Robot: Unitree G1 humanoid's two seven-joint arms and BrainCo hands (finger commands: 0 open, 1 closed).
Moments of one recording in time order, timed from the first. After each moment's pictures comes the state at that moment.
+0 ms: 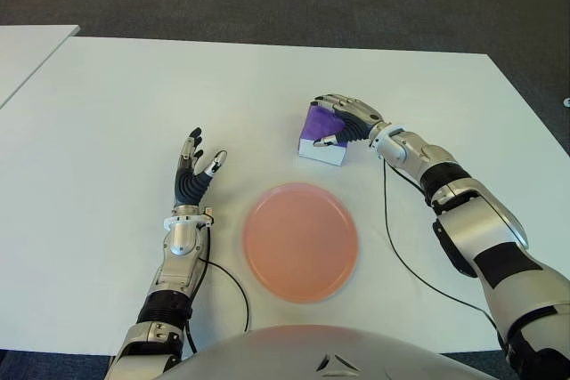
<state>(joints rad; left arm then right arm) -0.01 0.07 0.06 0.50 0.12 -0.58 0.20 -0.91 -0.42 0.56 1.20 -0.75 -0.67 -0.22</state>
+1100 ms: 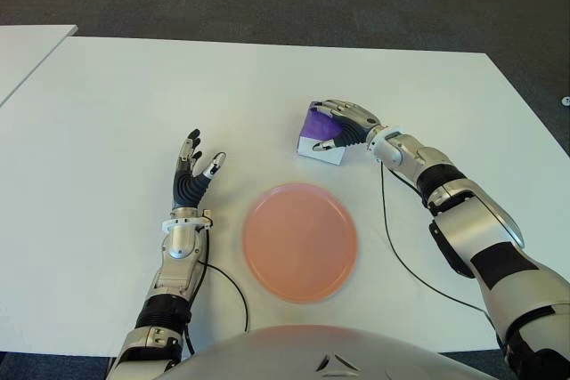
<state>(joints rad) 0.02 0.06 0.06 0.47 0.12 -0.57 0.20 -0.91 -0.41 0.58 1.22 -0.76 -0.63 -0.21</state>
